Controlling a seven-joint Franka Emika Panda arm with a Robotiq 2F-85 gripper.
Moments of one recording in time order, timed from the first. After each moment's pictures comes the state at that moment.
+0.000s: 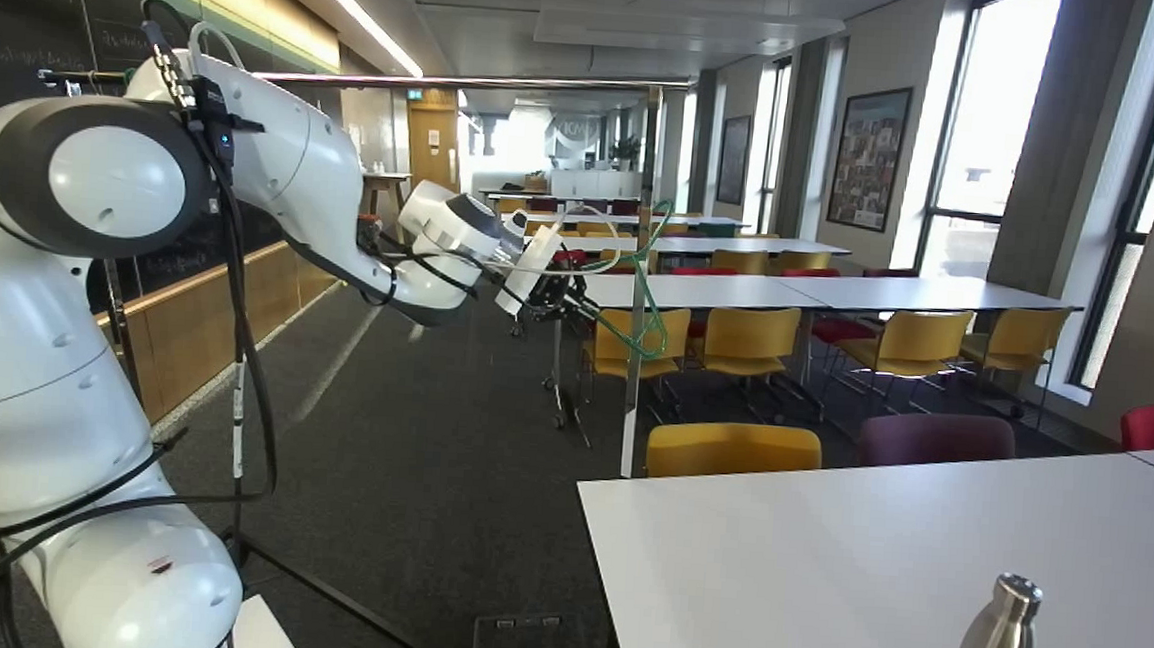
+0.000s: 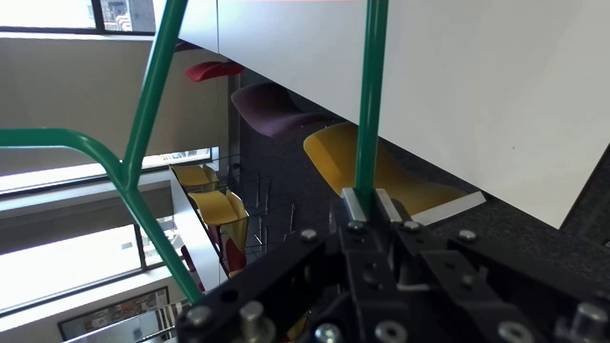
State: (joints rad) arm 0.12 -0.19 0.01 -2.18 -1.19 2.58 -0.07
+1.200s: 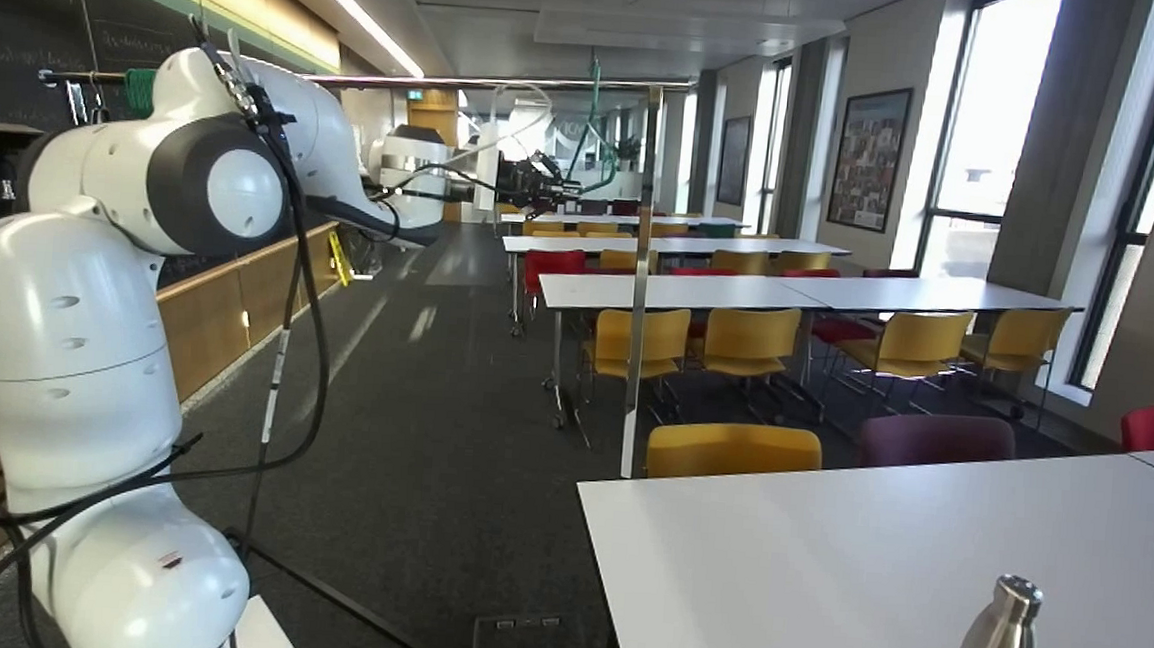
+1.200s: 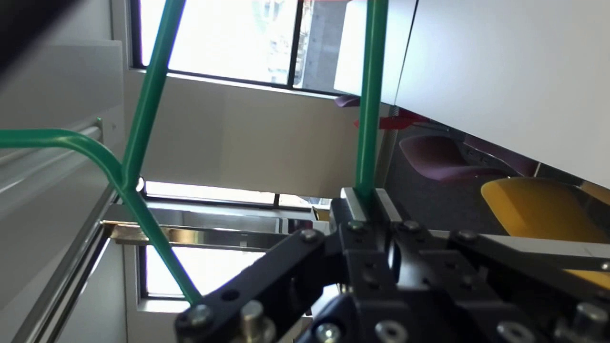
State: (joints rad) arm 0.19 0.00 0.25 -1.71 -1.53 2.02 -0.02
